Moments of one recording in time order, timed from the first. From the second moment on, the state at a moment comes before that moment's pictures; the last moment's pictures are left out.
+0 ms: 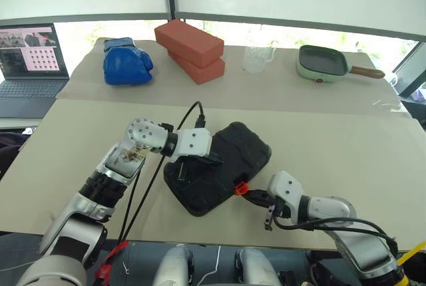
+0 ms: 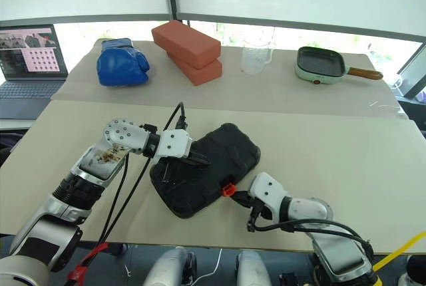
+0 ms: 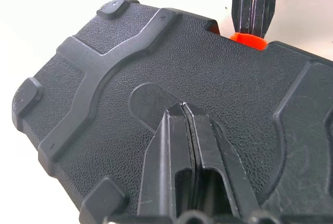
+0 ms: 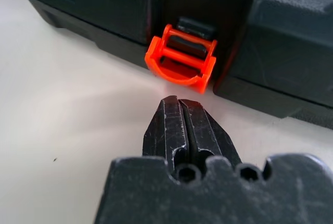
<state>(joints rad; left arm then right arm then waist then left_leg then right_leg) -0.69 0.59 -0.39 0.07 -0.09 0.07 -1.29 0.03 -0.59 0.21 -0.45 0.18 0.40 0.77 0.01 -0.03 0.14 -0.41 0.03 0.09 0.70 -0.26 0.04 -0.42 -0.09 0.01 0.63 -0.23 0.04</state>
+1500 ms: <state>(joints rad) -0.67 0.56 -0.37 0.08 -0.09 0.08 -1.28 0.00 -0.62 0.13 -0.53 0.28 0.43 0.80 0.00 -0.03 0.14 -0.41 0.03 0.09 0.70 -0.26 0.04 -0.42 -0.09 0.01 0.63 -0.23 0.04</state>
